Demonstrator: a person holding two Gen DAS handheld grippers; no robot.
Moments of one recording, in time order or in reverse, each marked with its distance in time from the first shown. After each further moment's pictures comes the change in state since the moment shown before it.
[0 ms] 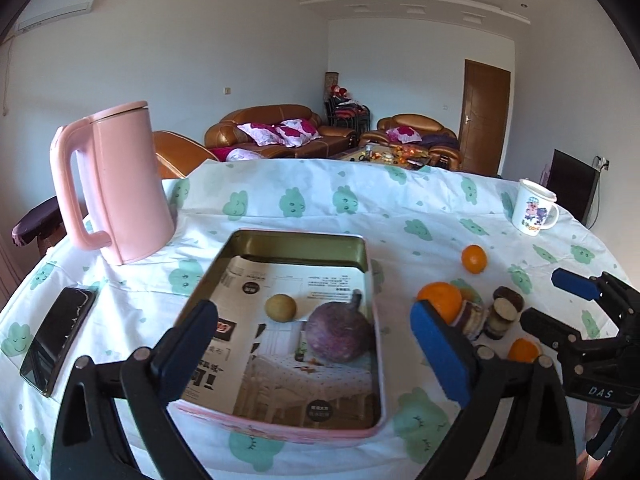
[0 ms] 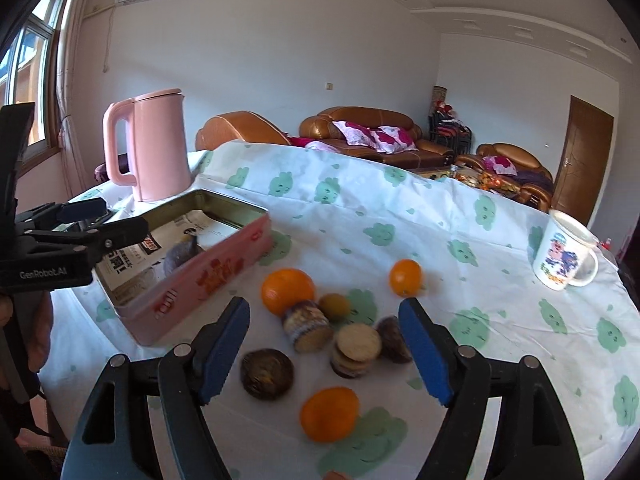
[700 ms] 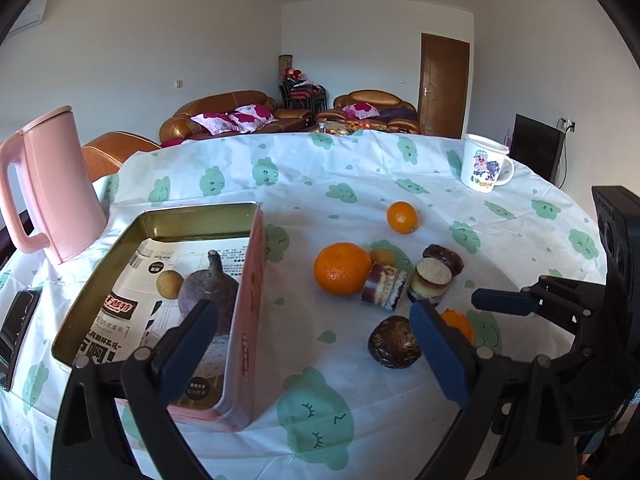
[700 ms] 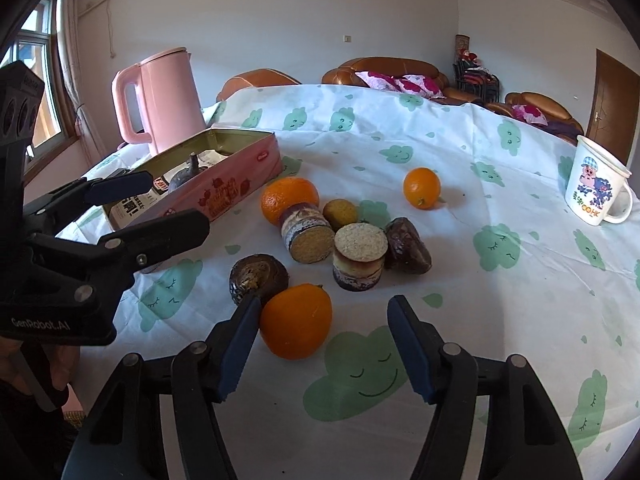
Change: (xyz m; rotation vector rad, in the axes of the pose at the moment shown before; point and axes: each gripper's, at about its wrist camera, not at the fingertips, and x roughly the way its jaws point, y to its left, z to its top) left arm 0.017 -0.068 -0.021 0.080 0.074 -0.100; right arm 0.025 -0.006 -0.033 0.000 0.194 0.208
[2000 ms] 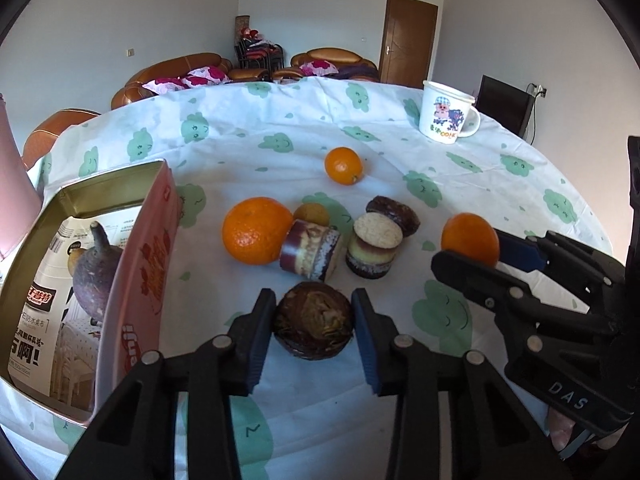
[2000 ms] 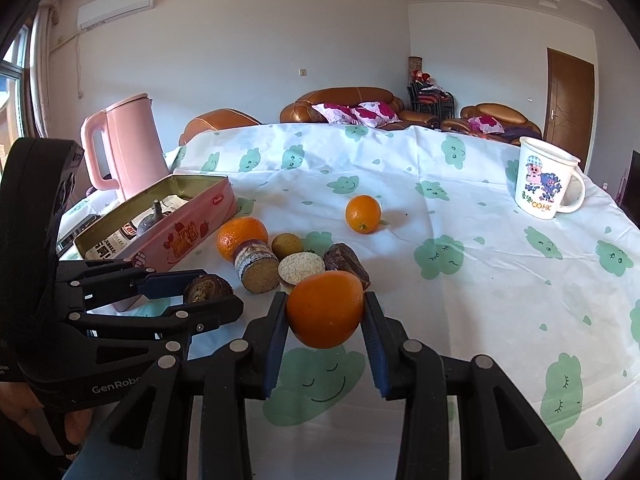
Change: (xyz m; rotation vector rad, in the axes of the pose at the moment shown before) left arm 0.038 -0.038 -0.007 0.054 0.153 -0.155; right arm -0.033 -0.016 -0.008 0.100 -0.193 -0.164
